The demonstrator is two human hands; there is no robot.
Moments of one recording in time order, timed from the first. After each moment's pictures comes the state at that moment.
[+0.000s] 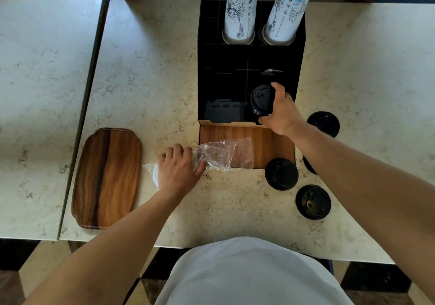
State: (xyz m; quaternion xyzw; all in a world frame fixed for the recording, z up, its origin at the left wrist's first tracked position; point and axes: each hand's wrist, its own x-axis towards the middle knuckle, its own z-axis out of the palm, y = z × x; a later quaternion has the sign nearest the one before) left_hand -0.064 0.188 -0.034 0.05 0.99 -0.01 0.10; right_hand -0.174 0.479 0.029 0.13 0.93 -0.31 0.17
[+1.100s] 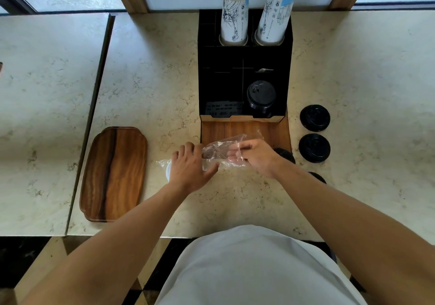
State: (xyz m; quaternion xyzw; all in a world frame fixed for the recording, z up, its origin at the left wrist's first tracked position) left_hand -0.046 0.196 -0.023 0.10 0.98 0.08 0.13; right_hand -0.059 0.419 0.018 0.20 0.71 -0.59 0.32
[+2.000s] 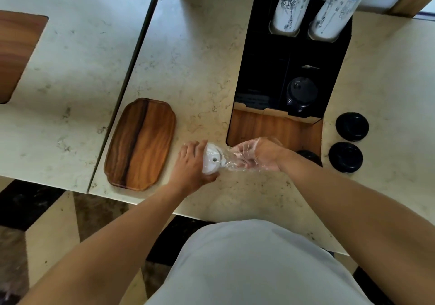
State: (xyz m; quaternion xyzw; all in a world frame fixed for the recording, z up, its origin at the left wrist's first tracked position) left_hand 0.004 0.130 -0.037 0.07 0.97 0.18 0.12; right_hand -0.076 0.377 0.010 0.12 0.66 -0.55 0.50
